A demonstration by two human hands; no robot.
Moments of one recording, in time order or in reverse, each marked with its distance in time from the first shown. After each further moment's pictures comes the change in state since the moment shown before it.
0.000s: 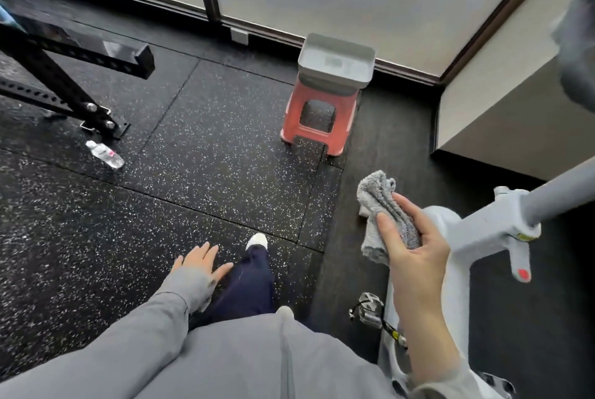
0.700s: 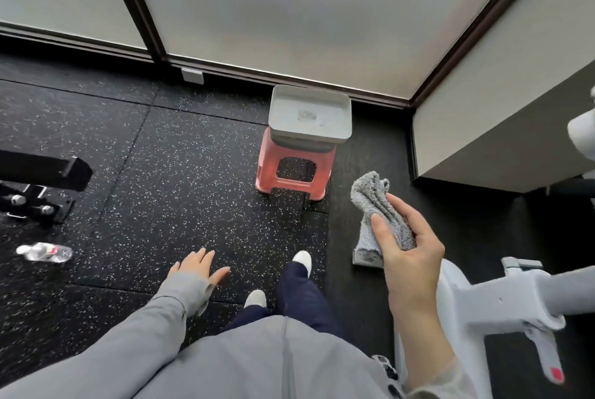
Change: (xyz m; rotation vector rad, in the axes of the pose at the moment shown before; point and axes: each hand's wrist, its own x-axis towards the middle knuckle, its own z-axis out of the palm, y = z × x) left_hand 0.227 -0.039 -0.265 -0.145 0.010 0.007; right_hand 0.257 -0.053 0.151 -0.024 0.181 -0.029
